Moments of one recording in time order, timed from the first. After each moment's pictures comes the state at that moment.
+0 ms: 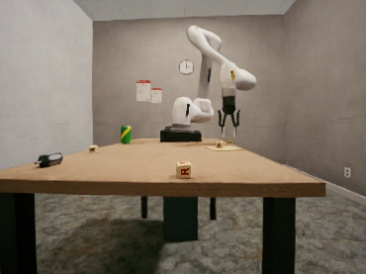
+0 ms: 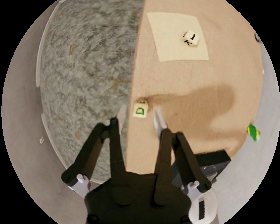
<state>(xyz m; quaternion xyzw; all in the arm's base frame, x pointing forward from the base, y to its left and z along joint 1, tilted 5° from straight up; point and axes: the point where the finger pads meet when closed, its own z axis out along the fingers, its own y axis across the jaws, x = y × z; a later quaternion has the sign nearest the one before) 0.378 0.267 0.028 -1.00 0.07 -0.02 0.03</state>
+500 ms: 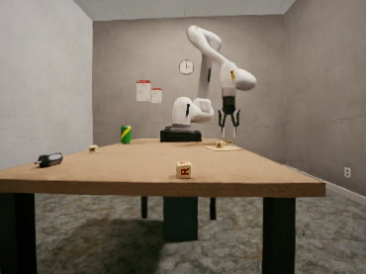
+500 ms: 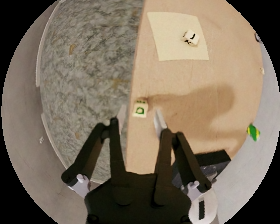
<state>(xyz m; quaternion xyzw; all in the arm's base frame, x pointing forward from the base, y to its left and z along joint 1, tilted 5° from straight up) 0.377 0.267 0.027 -1.00 0.07 -0.02 0.03</state>
